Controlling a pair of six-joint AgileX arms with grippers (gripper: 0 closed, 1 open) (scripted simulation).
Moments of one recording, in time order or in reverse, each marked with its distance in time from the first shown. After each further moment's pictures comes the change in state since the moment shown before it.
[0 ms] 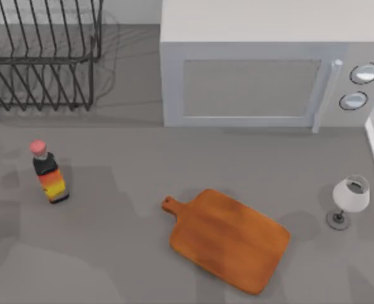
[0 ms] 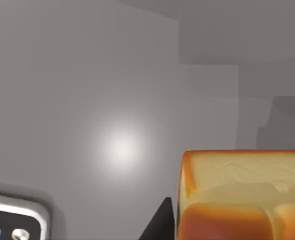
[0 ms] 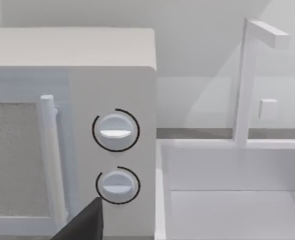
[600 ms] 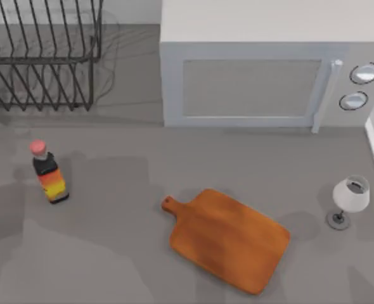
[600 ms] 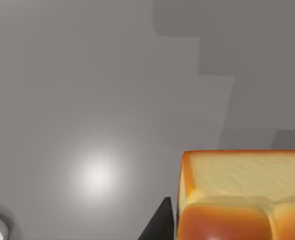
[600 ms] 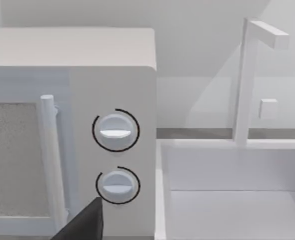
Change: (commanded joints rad) left arm -0.073 0.008 0.037 0.065 -0.038 -0.256; right arm 0.000 0.000 0.000 0.000 0.000 0.000
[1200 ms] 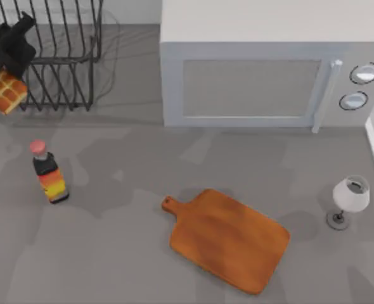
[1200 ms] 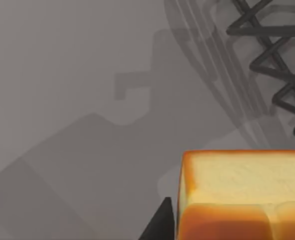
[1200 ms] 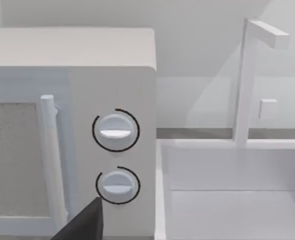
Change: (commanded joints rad) left arm -0.296 0.044 0.120 0.146 -0.087 -0.874; right arm 0.000 0.000 0.000 0.000 0.000 0.000
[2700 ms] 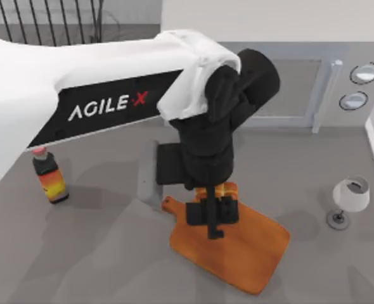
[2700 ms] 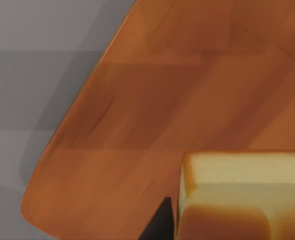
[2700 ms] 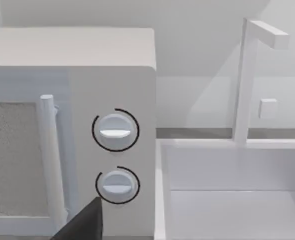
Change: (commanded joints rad) left arm -0.735 0.217 0.079 -0.138 0.195 -1.395; right arm 0.000 0.000 0.000 0.000 0.000 0.000
